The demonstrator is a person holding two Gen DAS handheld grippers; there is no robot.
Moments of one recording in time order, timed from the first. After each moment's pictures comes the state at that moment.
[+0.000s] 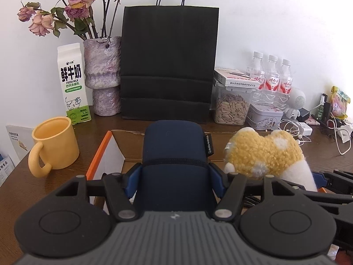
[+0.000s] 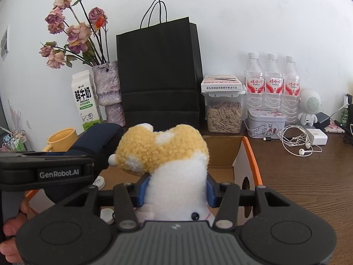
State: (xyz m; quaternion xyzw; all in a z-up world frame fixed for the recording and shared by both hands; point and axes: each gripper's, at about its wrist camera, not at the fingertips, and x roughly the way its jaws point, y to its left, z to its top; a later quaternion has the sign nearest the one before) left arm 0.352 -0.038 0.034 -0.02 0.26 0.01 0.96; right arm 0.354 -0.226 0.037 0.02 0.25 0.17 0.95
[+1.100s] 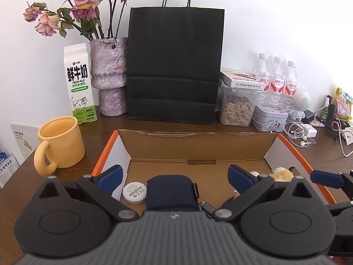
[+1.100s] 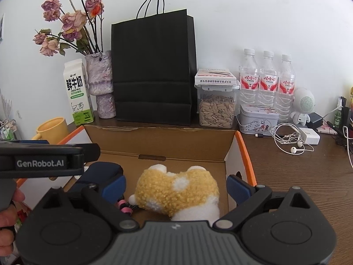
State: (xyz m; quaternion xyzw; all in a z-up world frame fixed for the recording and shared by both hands) left arm 0.346 -0.037 0.036 -0.02 0.26 0.03 0.97; right arm 0.354 -0.220 0.033 -0.01 0.26 0.14 0.96
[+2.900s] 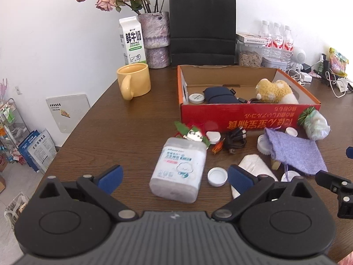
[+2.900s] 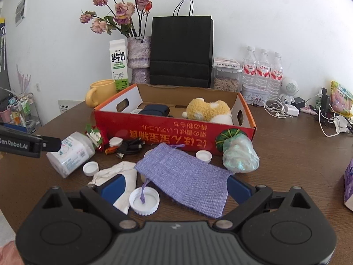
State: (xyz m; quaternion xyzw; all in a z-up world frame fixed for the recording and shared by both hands) left arm 0.129 0.039 0.034 0.02 0.34 0.06 0.94; right arm 0.126 -0.212 0.031 -0.05 0.29 0.15 0.94
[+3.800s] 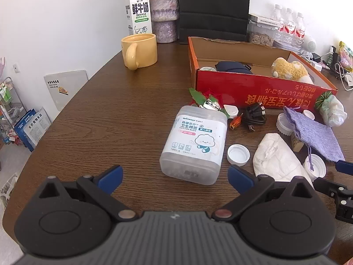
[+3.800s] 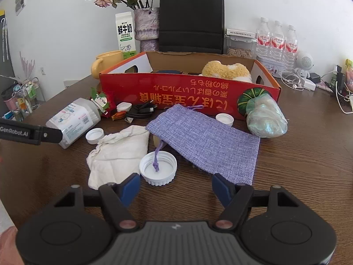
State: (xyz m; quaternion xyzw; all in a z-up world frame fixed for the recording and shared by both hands) left arm 0.147 0.062 -0.004 -0.01 0.38 0.06 0.92; right arm 0.138 -0.196 -0.013 -0.04 0.34 0.18 0.92
